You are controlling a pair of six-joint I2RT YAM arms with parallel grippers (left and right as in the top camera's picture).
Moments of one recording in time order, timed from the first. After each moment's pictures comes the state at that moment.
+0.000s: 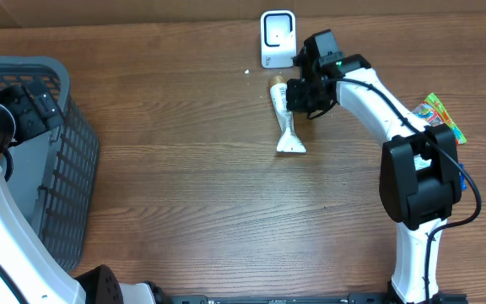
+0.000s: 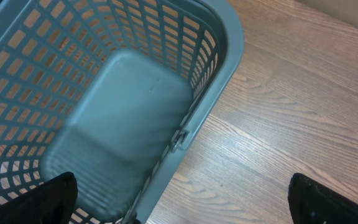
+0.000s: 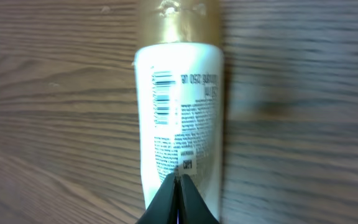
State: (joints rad) left arm 0.41 1.58 2.32 -1.69 -0.06 -0.08; right arm 0.32 2.19 1.74 -0.73 -0.32 0.29
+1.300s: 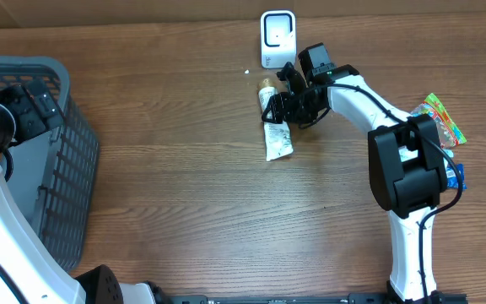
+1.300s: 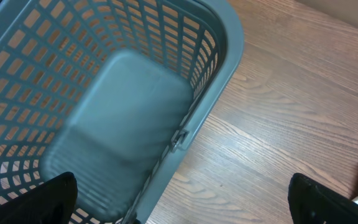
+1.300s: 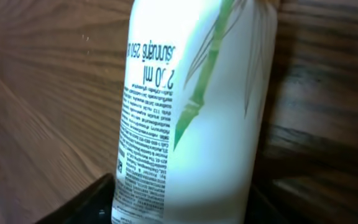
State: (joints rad) left arm 0.41 1.58 2.32 -1.69 -0.06 -0.08; right arm 0.32 2.30 1.73 -0.68 -0.57 0.15
